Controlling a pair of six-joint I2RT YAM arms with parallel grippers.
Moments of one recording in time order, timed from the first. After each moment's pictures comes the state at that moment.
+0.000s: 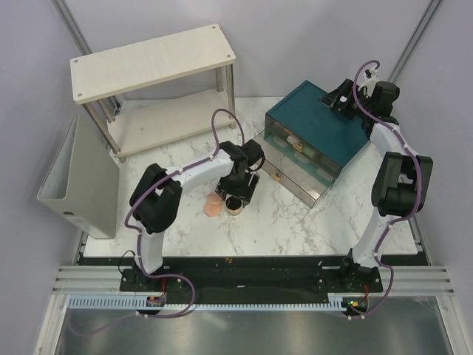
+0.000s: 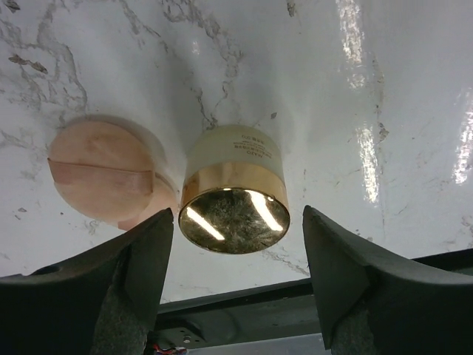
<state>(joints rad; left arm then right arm) -0.78 1.96 1.54 -1.02 -0.05 -0.40 -0.19 1.95 1.52 0.10 -0.68 0.52</state>
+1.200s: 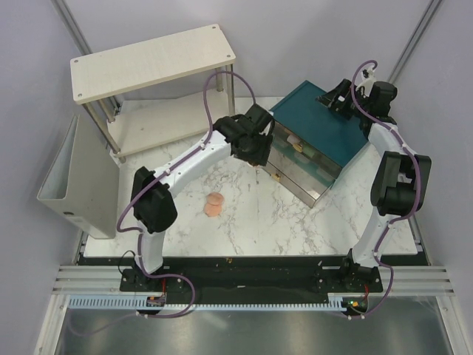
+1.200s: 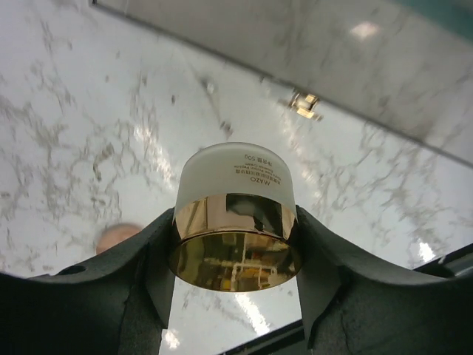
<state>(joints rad) -0.78 1.96 1.85 -0.95 -0.10 -0.37 -0.17 1.96 1.52 0.11 -0.70 0.54</state>
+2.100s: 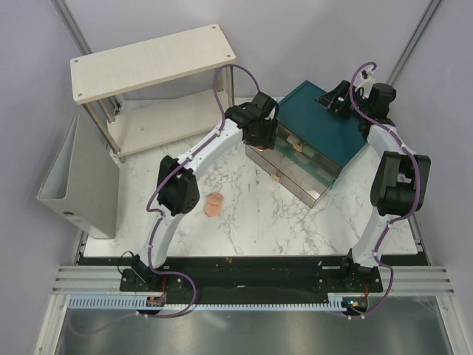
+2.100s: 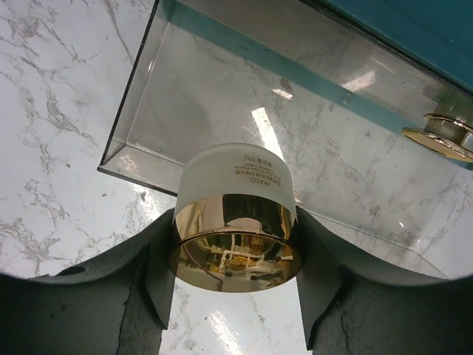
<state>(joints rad) -0.71 2.30 2.28 -0.91 -0.06 -0.36 -0.17 1.96 1.49 0.17 -0.71 0.54</state>
